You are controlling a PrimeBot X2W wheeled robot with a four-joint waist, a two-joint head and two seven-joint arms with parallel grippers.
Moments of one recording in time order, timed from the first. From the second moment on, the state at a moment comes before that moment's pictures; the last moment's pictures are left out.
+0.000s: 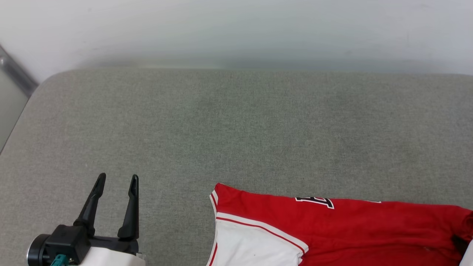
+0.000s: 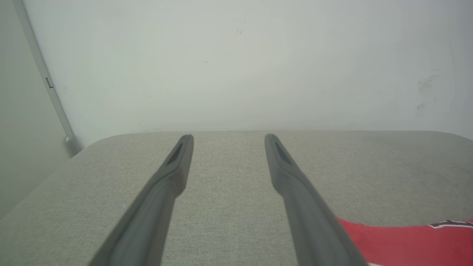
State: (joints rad) left arm 0.09 0.15 0.03 -0.09 -0.19 -0.13 -0.26; right arm 0.01 -0.22 -0.40 0.16 0.37 0.13 0.65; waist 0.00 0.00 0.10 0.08
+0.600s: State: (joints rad) left arm 0.16 0.17 0.00 -0.09 -0.21 -0.13 -0.26; right arm 0.19 -0.06 -0.17 -0.29 0.61 0.13 0.95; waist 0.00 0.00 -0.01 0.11
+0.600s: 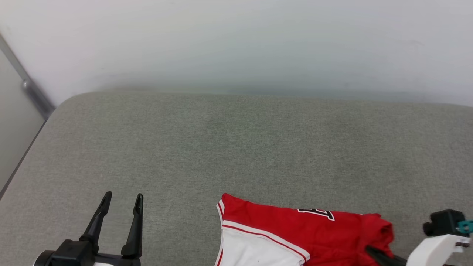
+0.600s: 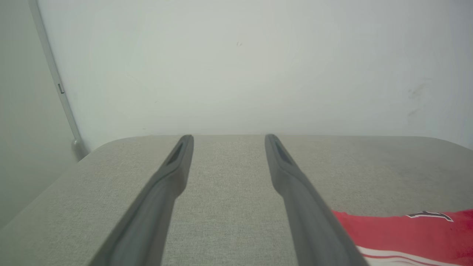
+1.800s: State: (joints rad) left arm 0.14 0.18 0.01 -0.10 -0.22 -0.13 -0.26; right arm -0.18 -0.05 0.41 0.29 1.06 0.13 0.51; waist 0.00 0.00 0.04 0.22
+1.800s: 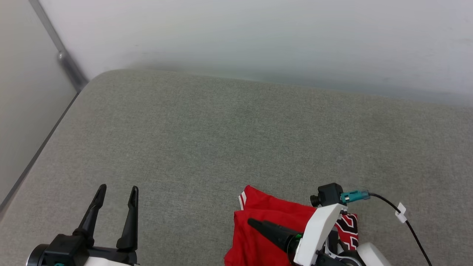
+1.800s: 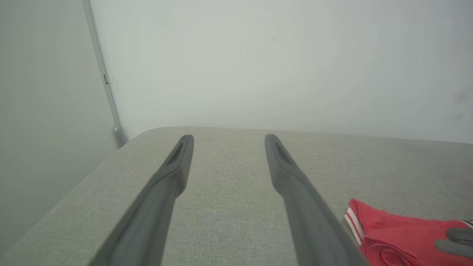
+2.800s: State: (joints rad) left arm 0.10 0.15 -0.01 -0.10 -0.22 -0.13 -0.26; right arm -0.15 -0.25 0.01 -0.09 0.21 0.13 0.09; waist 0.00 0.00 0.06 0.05
